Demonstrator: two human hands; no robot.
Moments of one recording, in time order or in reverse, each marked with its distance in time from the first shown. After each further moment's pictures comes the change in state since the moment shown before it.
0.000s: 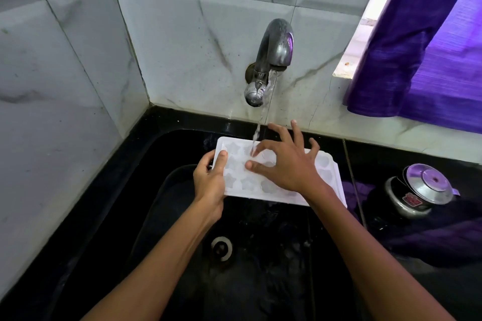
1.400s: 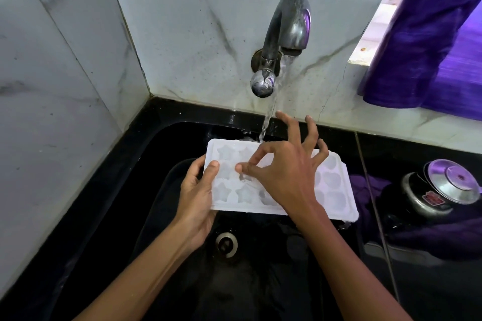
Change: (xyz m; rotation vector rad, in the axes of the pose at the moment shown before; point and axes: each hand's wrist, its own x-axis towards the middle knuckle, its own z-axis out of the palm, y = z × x) left_hand -0.026 0.007 -0.036 -0.103 -0.185 -0.056; right_hand -0.015 -0.030 0.021 0.095 0.267 0.081
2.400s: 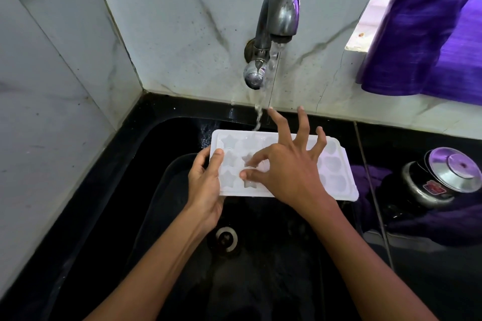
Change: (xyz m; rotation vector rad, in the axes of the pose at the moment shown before) left_hand 0.019 -0.008 0.021 0.012 0.083 -0.023; right_hand -0.001 0.014 -0.008 -0.260 -0.207 -0.130
